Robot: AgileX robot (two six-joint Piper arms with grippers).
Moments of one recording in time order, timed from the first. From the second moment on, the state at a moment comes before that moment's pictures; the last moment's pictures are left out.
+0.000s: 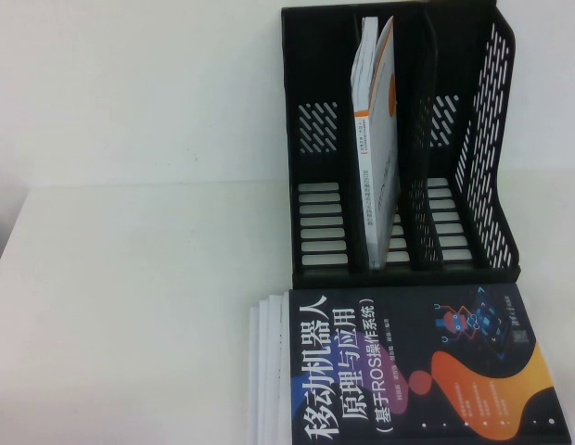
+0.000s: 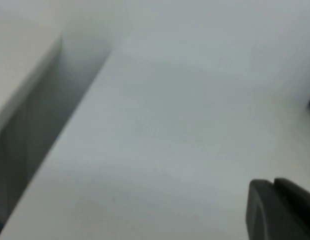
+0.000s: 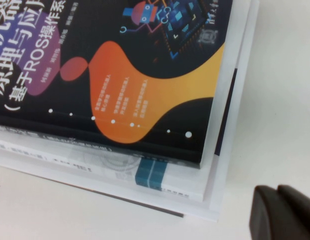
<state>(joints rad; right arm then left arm) 0.26 0.51 -0.40 0.15 0.77 0.00 0.04 -0.01 0.02 -0.07 0.33 -0.30</state>
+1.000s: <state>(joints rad) 0.26 0.51 -0.40 0.15 0.77 0.00 -0.07 -0.01 0.02 -0.04 0.36 -0.14</state>
